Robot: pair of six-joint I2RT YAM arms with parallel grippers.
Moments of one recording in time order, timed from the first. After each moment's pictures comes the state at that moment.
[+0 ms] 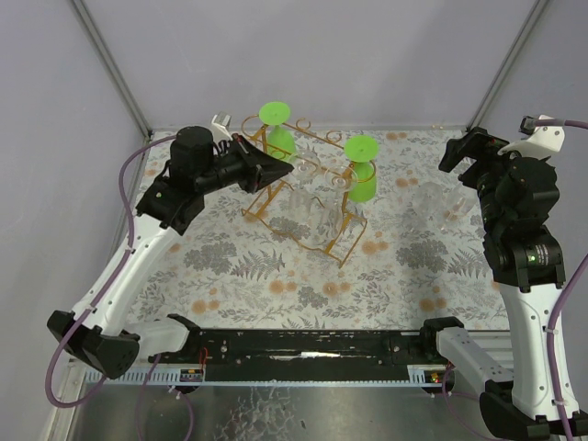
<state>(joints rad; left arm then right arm) -0.44 1.23 1.39 -0.43 0.45 -1.27 0.12 0.88 1.38 -0.56 0.27 0.30</state>
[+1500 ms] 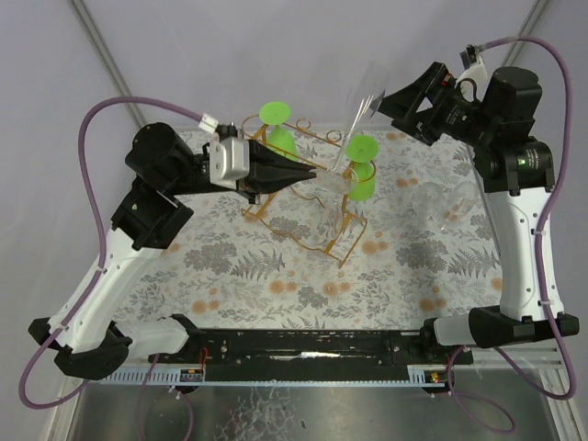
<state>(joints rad) -0.65 1.22 1.68 -0.18 0.88 0.13 0.12 1.38 1.95 -0.76 -0.56 0.73</state>
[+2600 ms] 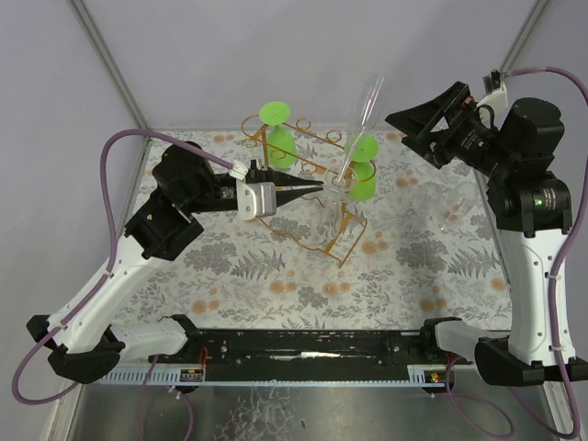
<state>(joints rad) -0.76 1.15 1.52 -0.24 0.76 0.55 0.10 1.19 1.76 -0.73 -0.54 0.90</state>
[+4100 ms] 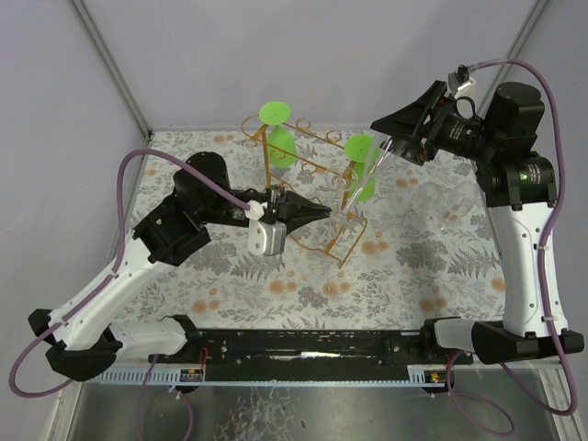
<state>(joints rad) -0.84 1.15 1.47 -0.35 0.83 0.82 0.10 1.29 1.80 -0.69 -0.83 0.97</state>
